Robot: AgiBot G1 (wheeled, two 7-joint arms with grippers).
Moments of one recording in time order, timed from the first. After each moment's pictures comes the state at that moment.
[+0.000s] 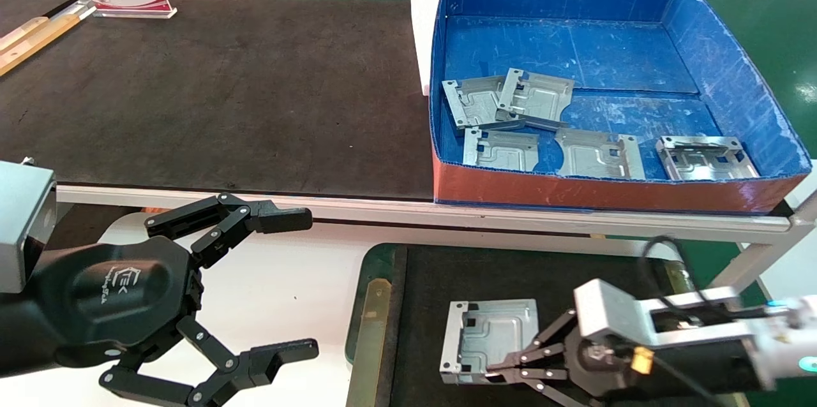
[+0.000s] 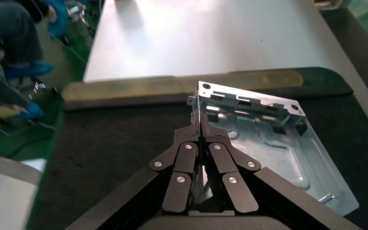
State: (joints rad) left arm -1.10 0.56 0.41 -1.25 0.64 1.44 -0.12; right arm 1.36 -0.76 -0.77 0.81 -1.08 -1.56 -0.04
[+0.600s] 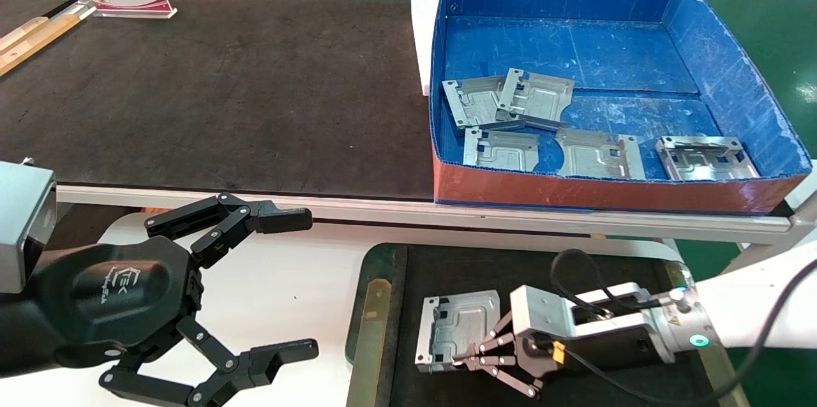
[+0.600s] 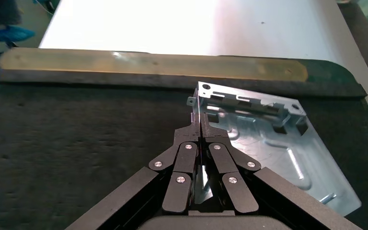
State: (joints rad) left arm -1.10 0.56 0.41 -1.25 0.64 1.44 -0.12; right arm 1.44 -1.00 -0.84 0.46 -1.20 -1.52 -0.31
